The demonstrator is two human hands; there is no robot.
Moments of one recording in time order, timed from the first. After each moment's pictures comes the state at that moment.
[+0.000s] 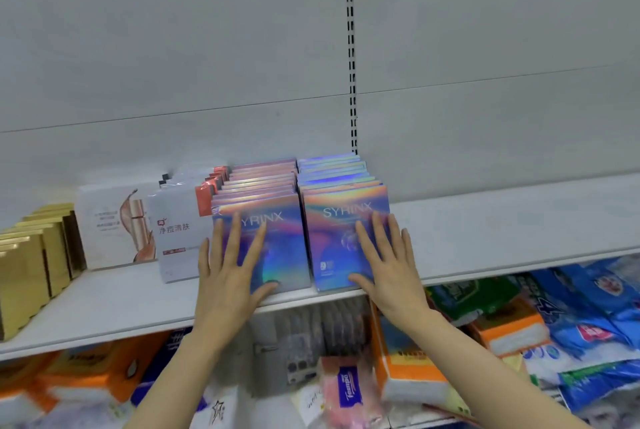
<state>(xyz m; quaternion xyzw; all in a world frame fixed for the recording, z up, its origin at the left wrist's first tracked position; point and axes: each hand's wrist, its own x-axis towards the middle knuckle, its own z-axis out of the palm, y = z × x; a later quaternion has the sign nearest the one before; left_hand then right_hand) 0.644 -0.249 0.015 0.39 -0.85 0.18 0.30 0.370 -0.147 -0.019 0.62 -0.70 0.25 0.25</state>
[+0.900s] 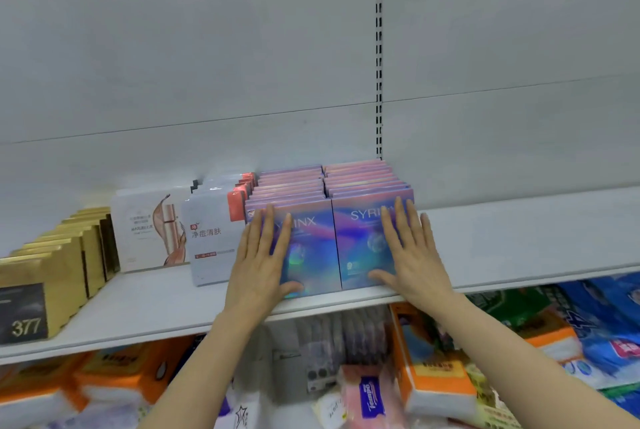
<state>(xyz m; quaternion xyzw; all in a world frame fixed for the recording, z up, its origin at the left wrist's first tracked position) 0.646 -0.276 0.029 0.38 -0.86 0.20 0.26 0.374 -0.168 0.017 0.64 -0.70 0.20 0.26</state>
